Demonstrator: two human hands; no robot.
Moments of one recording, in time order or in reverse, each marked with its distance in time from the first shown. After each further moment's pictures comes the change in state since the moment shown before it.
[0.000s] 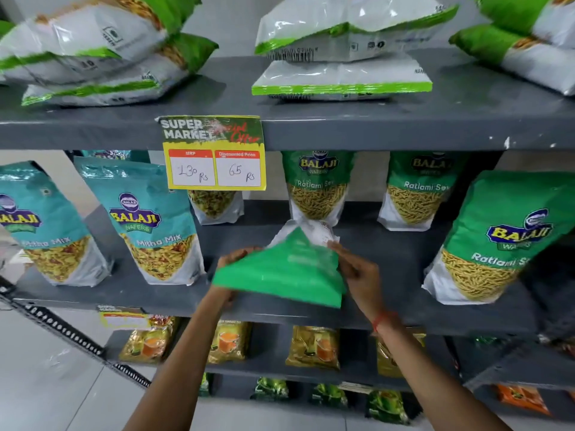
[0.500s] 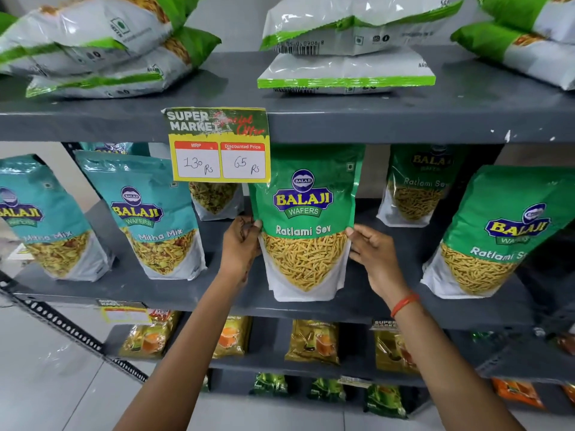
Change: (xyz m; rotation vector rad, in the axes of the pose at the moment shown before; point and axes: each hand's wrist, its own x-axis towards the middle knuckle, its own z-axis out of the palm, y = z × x) left_hand -0.023 0.056 0.021 -0.246 0.131 0.208; right_hand 0.022 -0.050 -0.024 0.513 0.004 0.376
